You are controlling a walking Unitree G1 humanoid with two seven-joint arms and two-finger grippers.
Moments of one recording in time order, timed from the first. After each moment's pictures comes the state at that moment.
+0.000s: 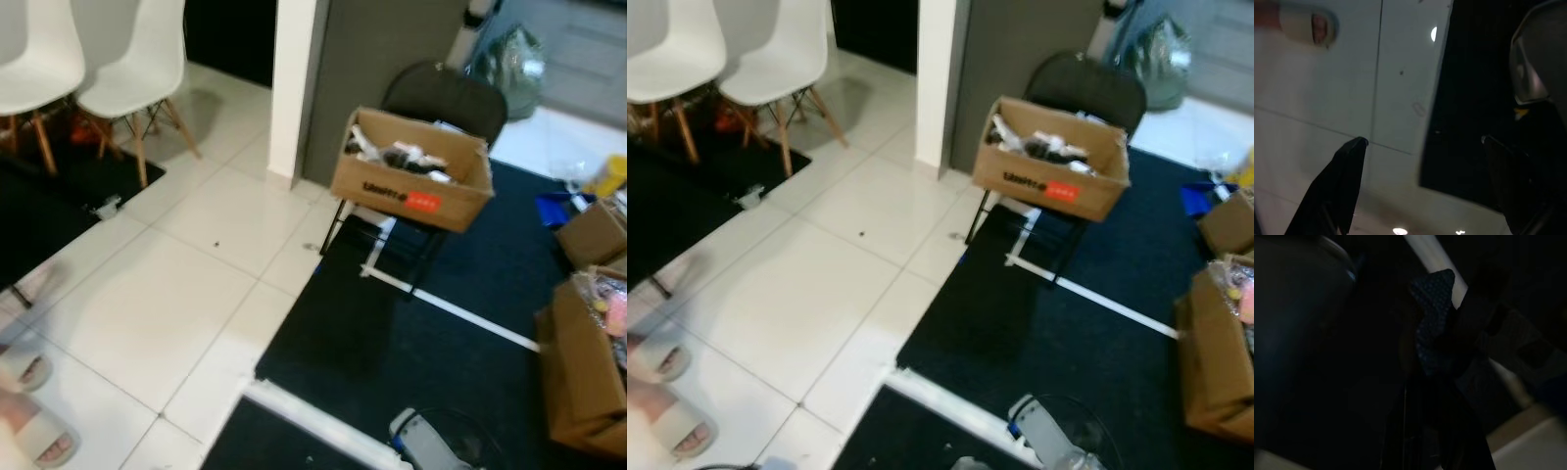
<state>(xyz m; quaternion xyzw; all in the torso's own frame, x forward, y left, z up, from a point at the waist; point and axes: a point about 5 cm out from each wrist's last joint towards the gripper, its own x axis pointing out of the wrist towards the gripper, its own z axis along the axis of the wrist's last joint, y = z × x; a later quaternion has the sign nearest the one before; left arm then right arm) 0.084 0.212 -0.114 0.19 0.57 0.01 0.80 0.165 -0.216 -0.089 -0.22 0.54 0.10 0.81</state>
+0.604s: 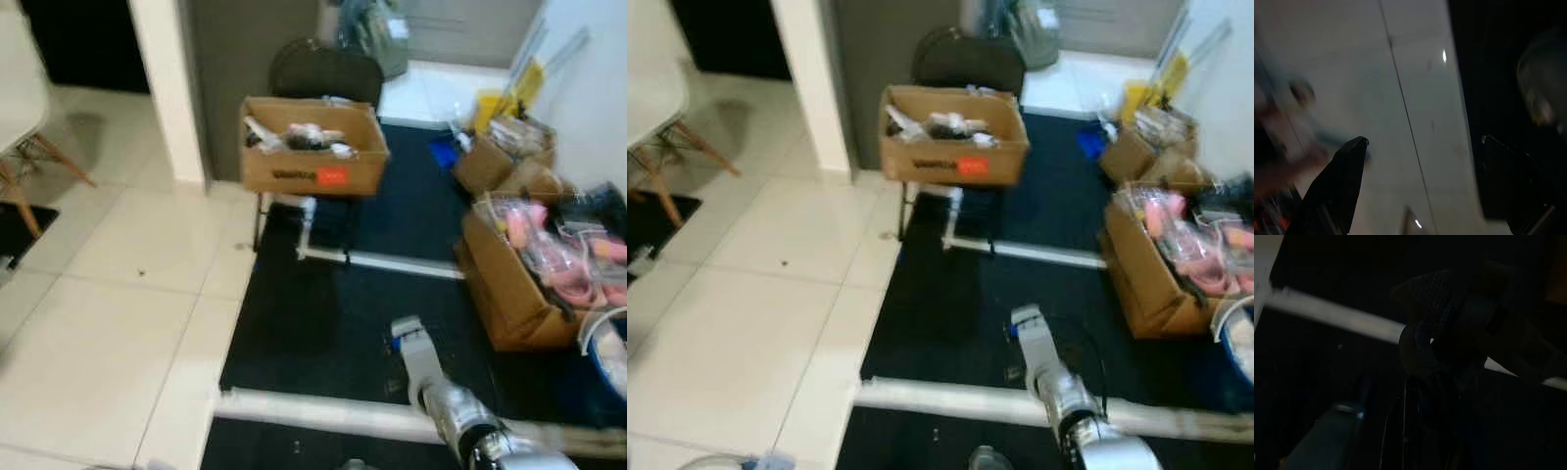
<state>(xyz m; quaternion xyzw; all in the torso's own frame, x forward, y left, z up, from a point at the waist) 0.105 0.230 -0.106 0.20 0.55 0.01 0.81 0.274 -0.190 -0.027 -0.12 0.38 0.07 0.91</state>
